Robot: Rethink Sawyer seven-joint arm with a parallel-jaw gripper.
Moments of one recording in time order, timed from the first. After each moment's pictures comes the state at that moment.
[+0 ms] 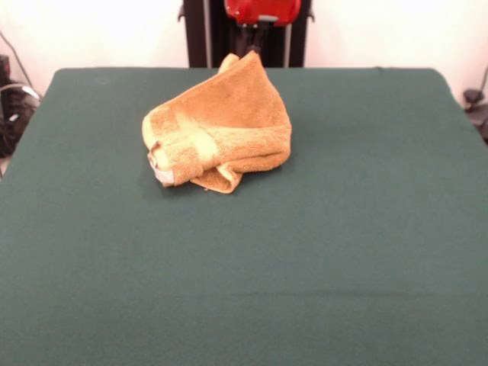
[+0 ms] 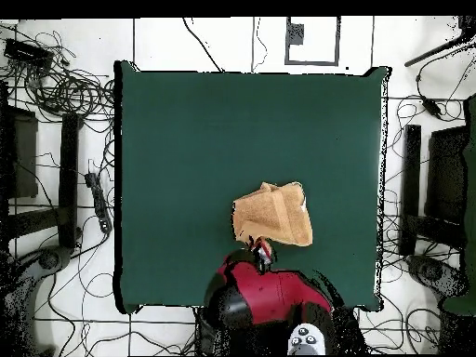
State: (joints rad) arm -0.10 -0.77 -0.15 2.04 -0.51 0.07 1.52
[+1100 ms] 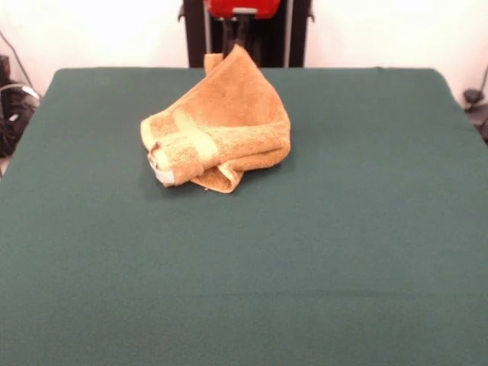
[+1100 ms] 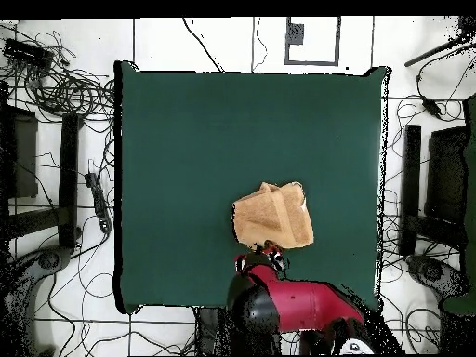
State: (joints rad) arm -0.31 -0.83 -0.02 2.14 -0.45 0.05 1.52
